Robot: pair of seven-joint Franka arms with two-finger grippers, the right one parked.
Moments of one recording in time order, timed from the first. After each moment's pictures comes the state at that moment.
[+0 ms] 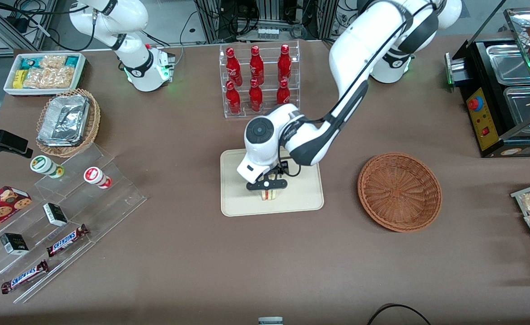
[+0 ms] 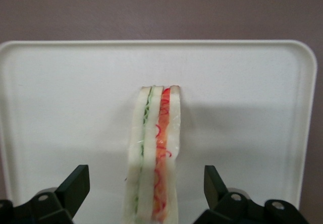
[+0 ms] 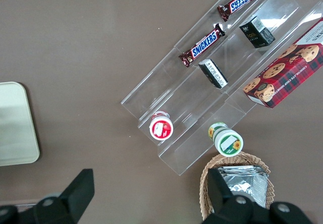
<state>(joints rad) -0.58 0.77 -0.31 -1.33 0.26 2.04 -1.00</state>
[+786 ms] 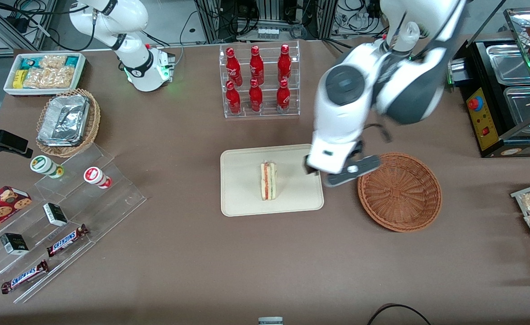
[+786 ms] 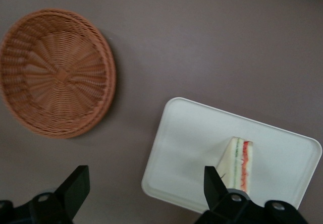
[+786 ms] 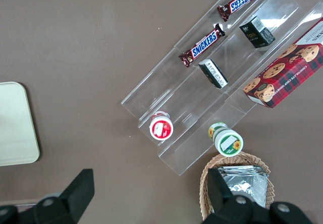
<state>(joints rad) -0.31 0.34 -0.29 -1.38 0.18 1.66 -0.96</state>
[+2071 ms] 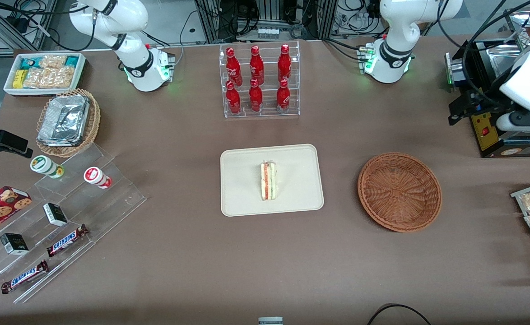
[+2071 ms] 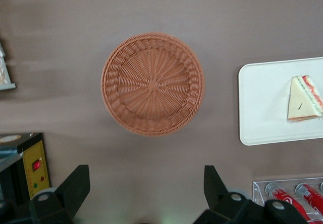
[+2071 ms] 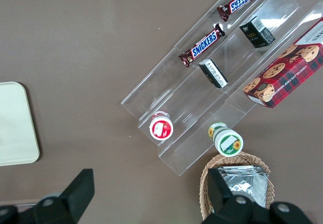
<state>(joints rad) -0.07 -0.02 -0.03 -1.56 -0.03 1.52 -0.07</state>
